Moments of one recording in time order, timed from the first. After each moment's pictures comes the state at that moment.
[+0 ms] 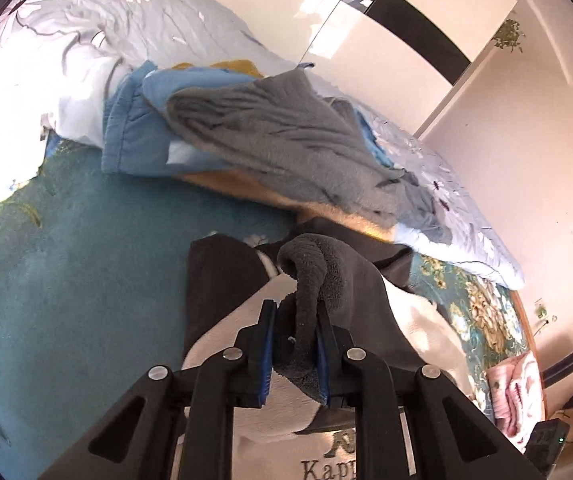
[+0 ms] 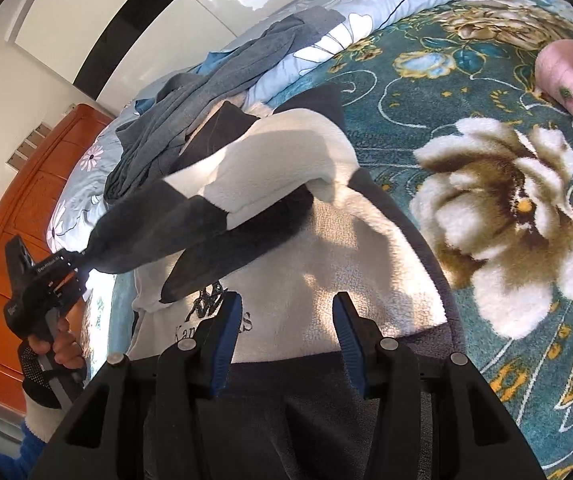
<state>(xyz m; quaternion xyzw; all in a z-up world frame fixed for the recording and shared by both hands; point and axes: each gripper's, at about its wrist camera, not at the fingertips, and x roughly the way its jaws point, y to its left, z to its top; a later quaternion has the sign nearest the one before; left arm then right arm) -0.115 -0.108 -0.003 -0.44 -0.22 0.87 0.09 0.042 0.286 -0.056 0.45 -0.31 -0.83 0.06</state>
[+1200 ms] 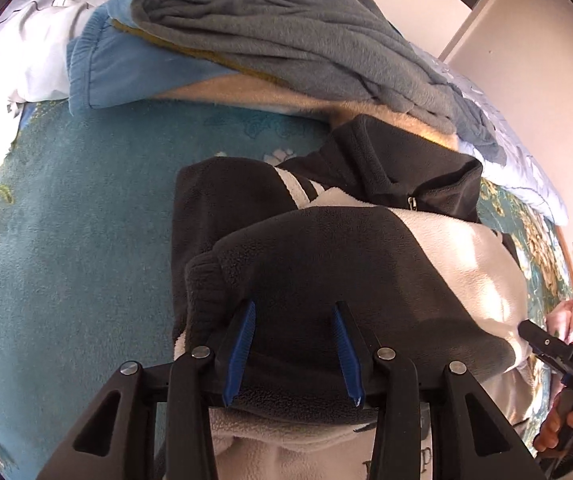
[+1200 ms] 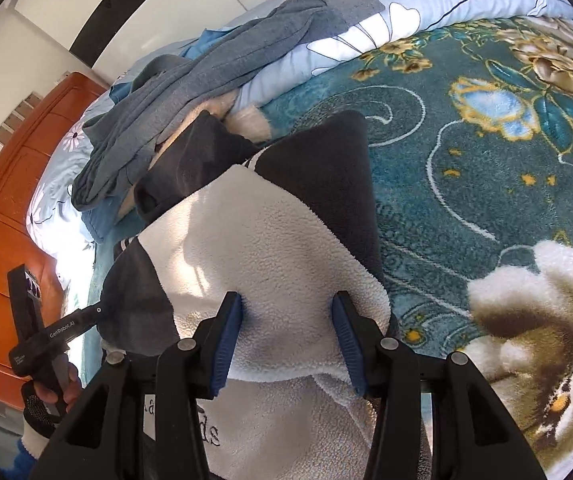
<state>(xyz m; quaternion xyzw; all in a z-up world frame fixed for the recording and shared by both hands) -0.158 -0.057 -0.064 -0.53 -0.12 0.83 0.10 -0.078 0.302 -0.071 0.49 -0.25 -0.83 0.09</state>
